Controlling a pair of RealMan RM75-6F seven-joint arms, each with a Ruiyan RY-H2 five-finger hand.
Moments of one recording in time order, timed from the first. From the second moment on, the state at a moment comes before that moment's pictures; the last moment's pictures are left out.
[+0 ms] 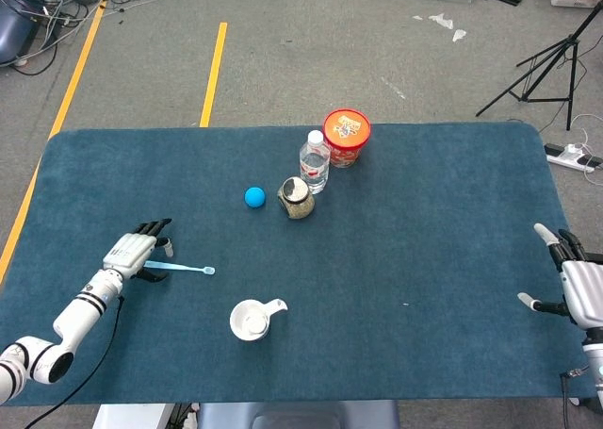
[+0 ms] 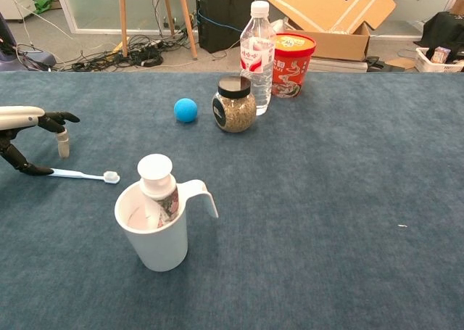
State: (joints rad) left arm -0.67 -1.39 -0.04 -1.14 1.33 0.74 -0.23; right arm 0.13 -1.01 0.10 -1.60 -1.36 1.31 0.13
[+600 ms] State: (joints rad) left arm -0.67 -1.44 -0.05 -1.06 1.31 0.69 -0.25; right arm 0.13 -1.01 0.10 -1.60 -1.36 1.31 0.13
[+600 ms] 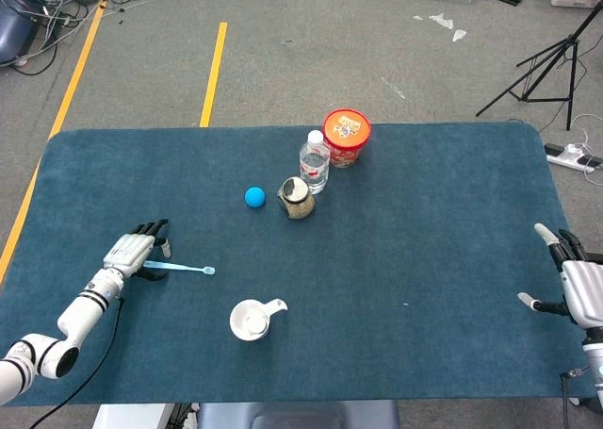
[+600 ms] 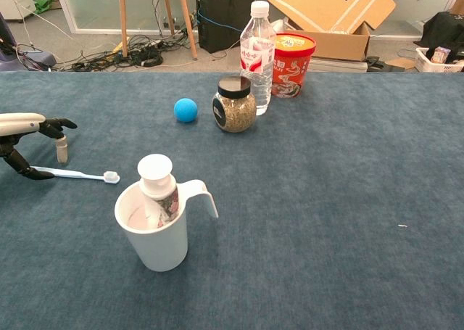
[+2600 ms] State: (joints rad) left arm -0.67 -1.46 -0.07 -1.02 1.25 0.61 -0.22; right arm 0.13 -1.00 0.10 -1.60 -1.36 1.32 0.14
